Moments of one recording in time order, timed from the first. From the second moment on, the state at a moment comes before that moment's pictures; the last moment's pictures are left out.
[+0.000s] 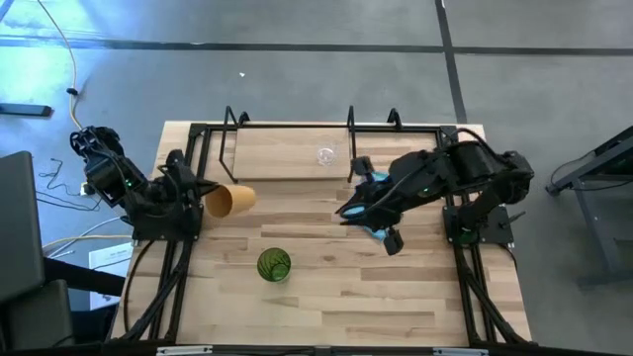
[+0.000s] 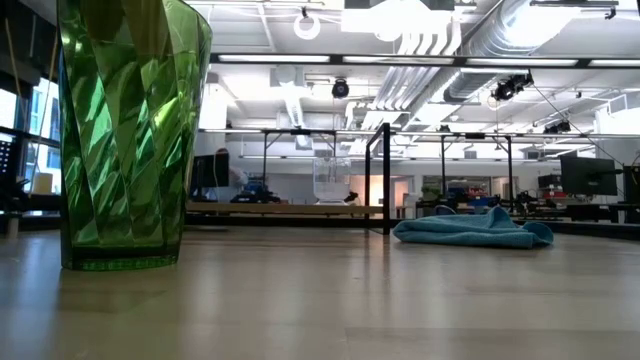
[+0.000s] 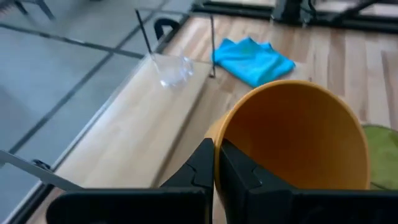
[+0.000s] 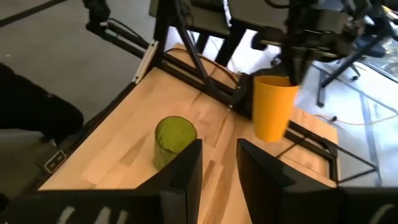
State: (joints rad) left arm -0.65 0.82 1.19 -1.44 -0.93 -0.86; right arm 0.31 1.72 2.34 -1.15 0.07 -0.33
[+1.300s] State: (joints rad) left arm -0.65 0.73 1.19 -1.21 -1.16 -0.58; right arm 0.30 1.76 2.34 -1.14 -0.02 -0.39
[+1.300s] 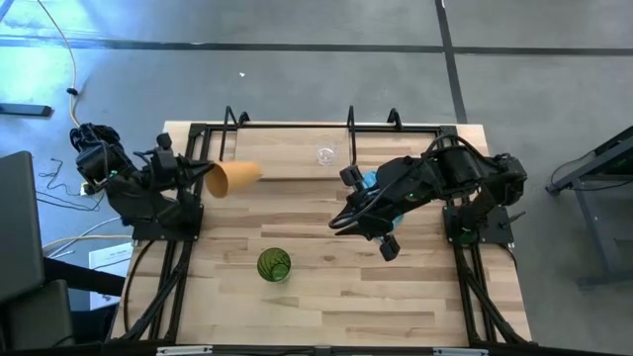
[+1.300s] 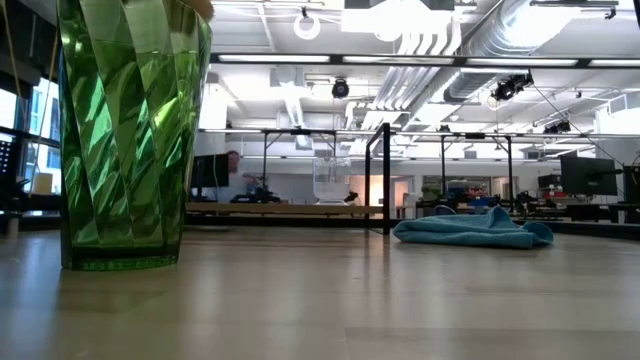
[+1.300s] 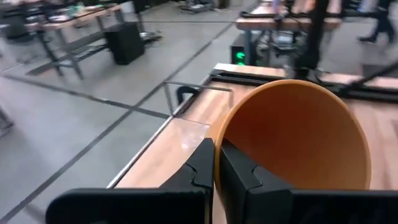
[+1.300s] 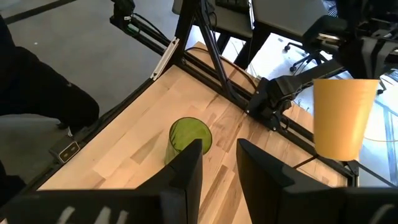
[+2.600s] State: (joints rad) left arm -0.65 0.46 1.19 -0.75 -0.62 0.13; right arm 0.30 1.76 2.34 -1.15 -0.08 -0.39
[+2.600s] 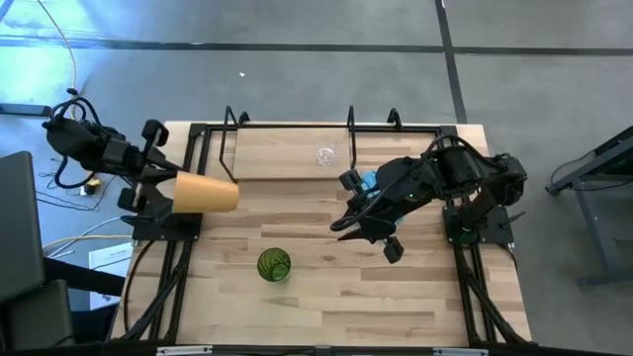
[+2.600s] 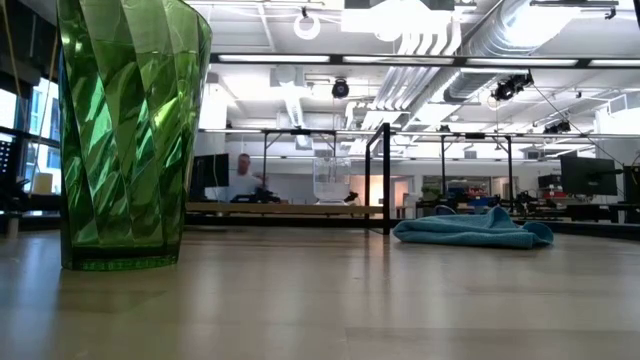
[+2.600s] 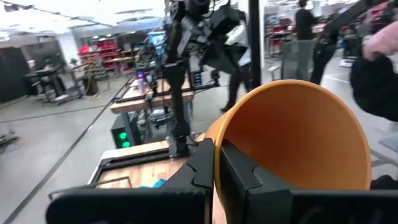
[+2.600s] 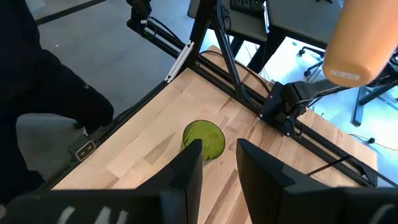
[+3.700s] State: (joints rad) left arm -0.65 0.42 1.18 -0.59 -0.64 0.33; right arm 0.30 1.76 2.34 -1.12 -0.08 -0.40
